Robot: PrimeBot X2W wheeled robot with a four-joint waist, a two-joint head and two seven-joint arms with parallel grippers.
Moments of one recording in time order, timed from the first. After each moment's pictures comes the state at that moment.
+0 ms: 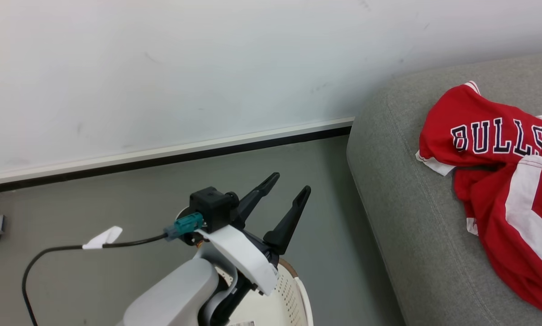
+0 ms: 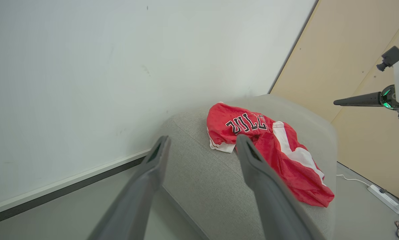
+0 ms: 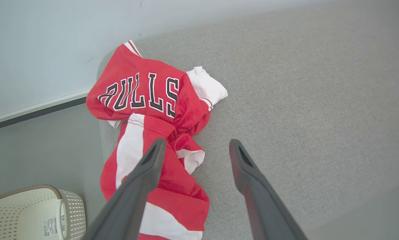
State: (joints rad) left arm -0.63 0.27 -0.89 0.29 -0.78 0.03 -0.26; right arm -0.68 -0.89 0.37 0.57 1.08 0.13 0.61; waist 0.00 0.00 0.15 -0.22
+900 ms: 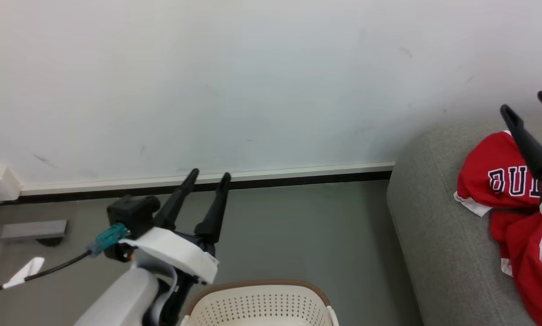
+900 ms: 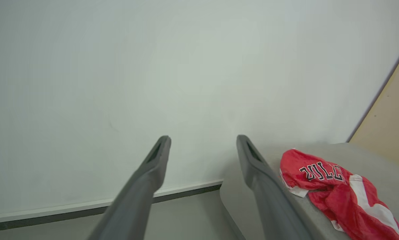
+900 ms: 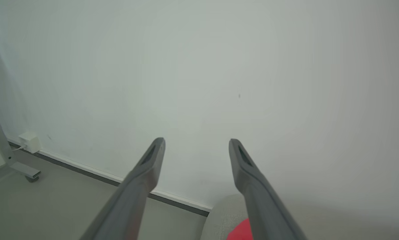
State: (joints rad) left arm -0.48 0.34 -0.64 0.23 -0.76 0.09 -0.26; right arm -0.59 -0.66 0.34 0.10 0.77 0.13 0.21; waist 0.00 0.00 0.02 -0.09
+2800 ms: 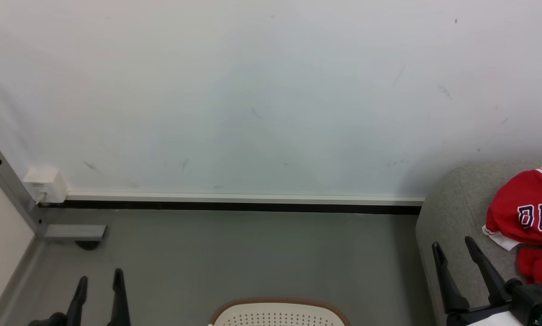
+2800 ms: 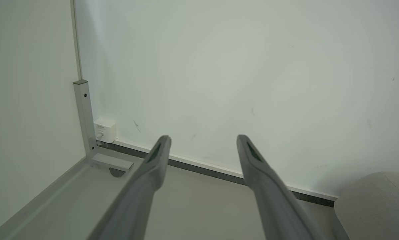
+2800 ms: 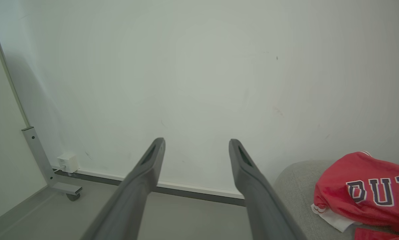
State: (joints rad) left arm 0.04 0.10 0.08 0.20 -0.28 -0.01 -0.26; right arm -0.08 -0.17 0.17 0.24 0.36 0.13 -0.26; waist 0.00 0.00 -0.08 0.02
